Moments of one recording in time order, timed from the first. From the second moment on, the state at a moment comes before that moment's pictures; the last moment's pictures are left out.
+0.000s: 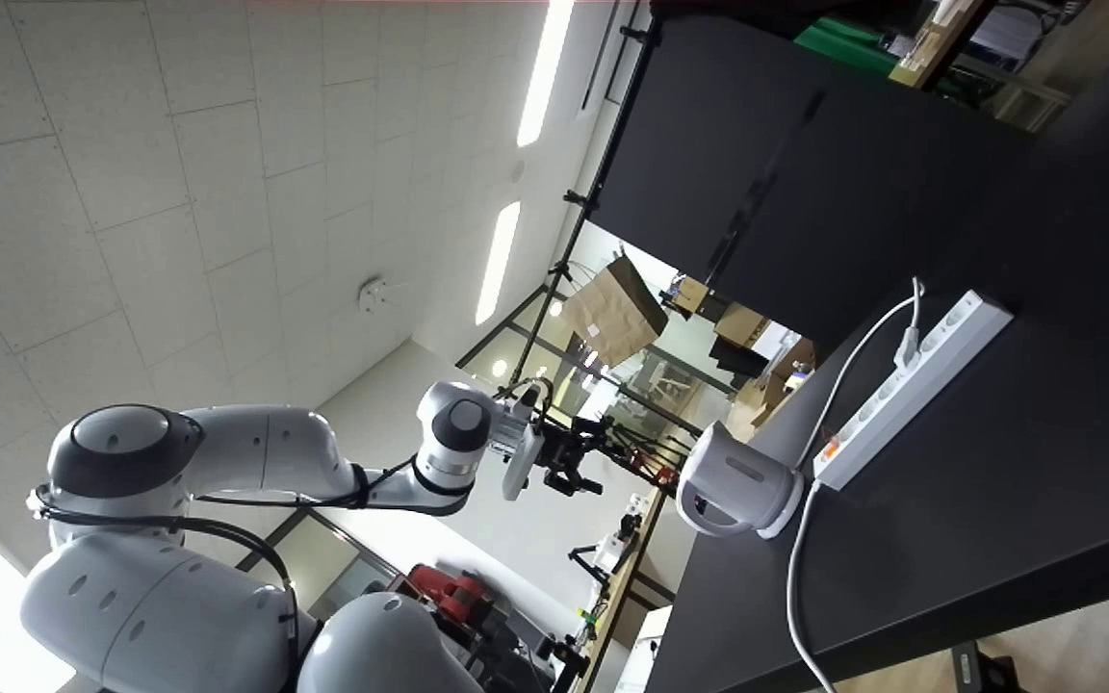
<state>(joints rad) 0.19 -0.21 0.17 -2.50 0.03 2.58 -0.02</state>
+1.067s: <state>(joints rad) 0.22 -0.05 0.24 -2.48 -0.02 2.71 -0.02</state>
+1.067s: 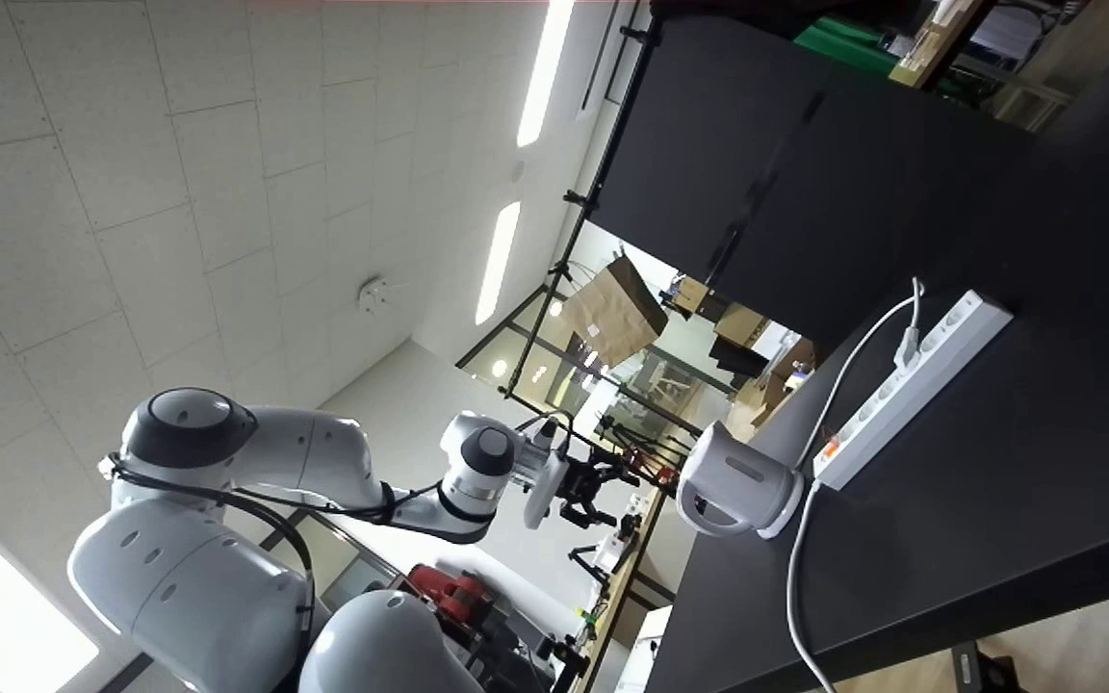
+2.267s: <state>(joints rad) 0.28 0.25 0.22 -2.30 -0.19 2.79 -0.02</state>
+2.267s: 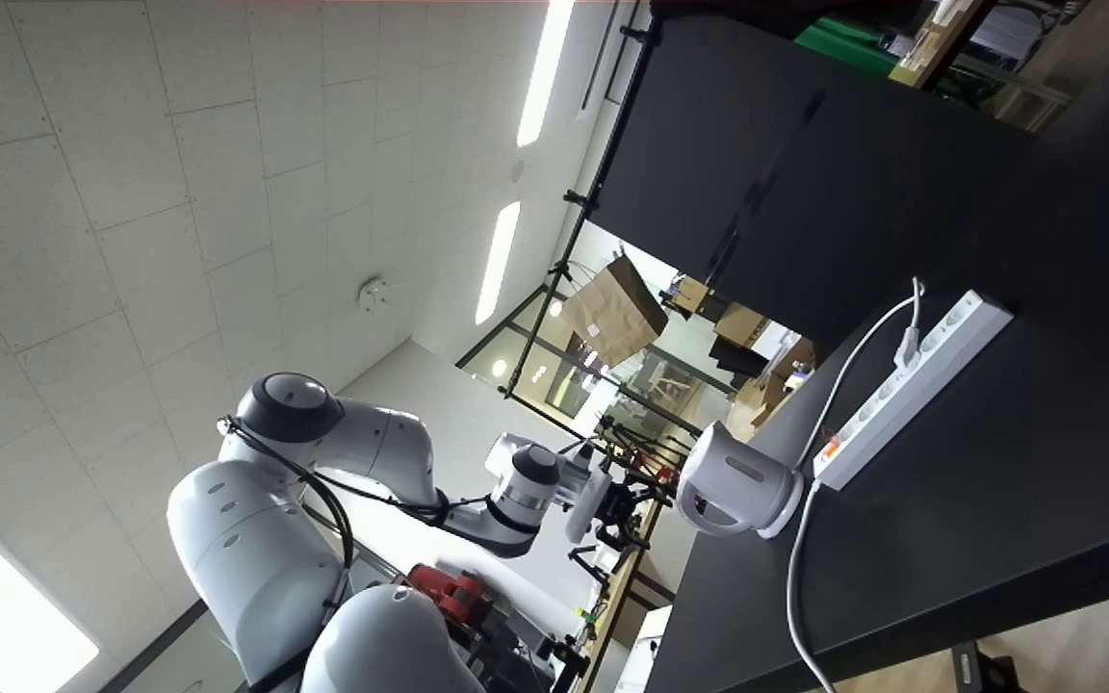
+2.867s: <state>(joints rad) 0.29 0.24 0.21 -2.26 -0.19 2.61 -0.02</state>
